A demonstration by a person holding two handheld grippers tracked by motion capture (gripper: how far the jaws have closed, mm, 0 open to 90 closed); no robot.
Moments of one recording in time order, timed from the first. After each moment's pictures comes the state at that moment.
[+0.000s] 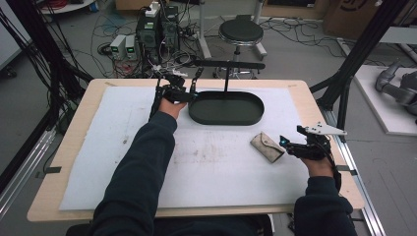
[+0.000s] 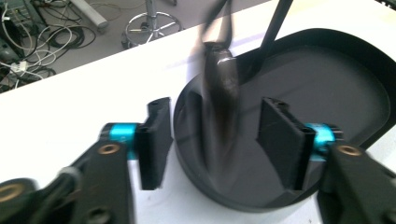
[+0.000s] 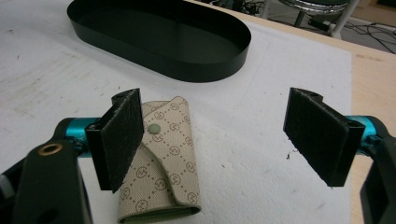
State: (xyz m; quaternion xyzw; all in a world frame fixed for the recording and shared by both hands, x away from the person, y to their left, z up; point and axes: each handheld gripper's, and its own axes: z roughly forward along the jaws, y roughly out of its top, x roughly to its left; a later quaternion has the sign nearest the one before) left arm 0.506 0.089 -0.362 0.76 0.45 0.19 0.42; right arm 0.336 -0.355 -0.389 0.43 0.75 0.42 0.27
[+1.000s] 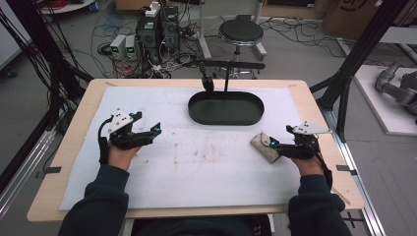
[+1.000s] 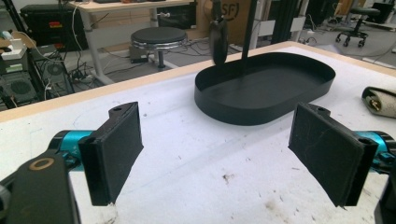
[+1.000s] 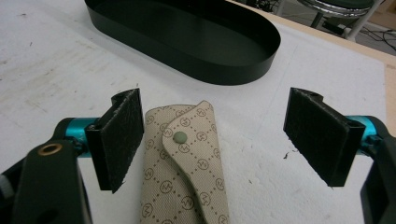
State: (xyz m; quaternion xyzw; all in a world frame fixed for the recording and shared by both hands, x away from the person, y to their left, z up) left arm 0.350 0.202 -0.392 0.69 0.38 0.29 0.54; right arm 0.343 -0.329 -0.395 0.40 0.77 0.41 0.27
